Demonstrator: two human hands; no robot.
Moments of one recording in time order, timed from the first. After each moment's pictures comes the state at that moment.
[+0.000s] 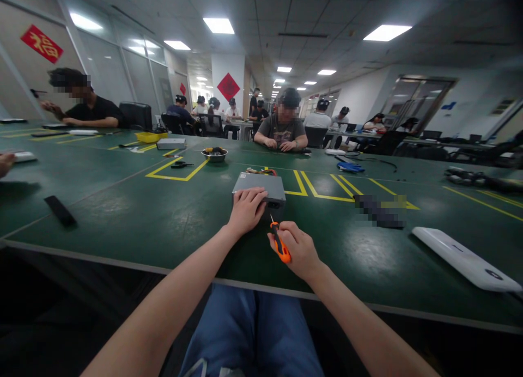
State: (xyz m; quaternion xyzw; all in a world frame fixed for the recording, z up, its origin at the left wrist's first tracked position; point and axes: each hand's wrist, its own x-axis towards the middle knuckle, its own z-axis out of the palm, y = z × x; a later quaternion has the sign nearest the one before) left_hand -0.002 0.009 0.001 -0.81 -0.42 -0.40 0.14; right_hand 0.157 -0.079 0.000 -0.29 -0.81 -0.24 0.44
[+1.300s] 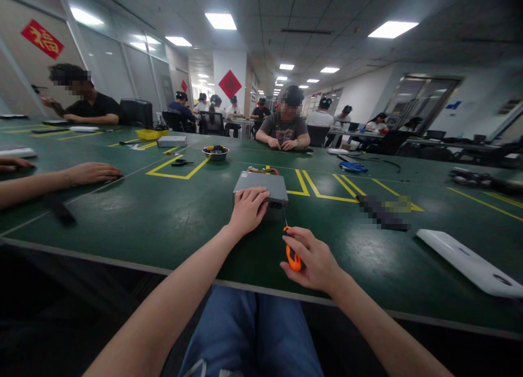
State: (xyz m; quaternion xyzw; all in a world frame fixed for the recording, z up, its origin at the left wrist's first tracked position) left_hand -0.002 0.007 0.003 -0.81 -0.42 -0.39 0.13; right_hand 0.191 -0.093 0.002 -0.28 -0.87 -0.22 0.35
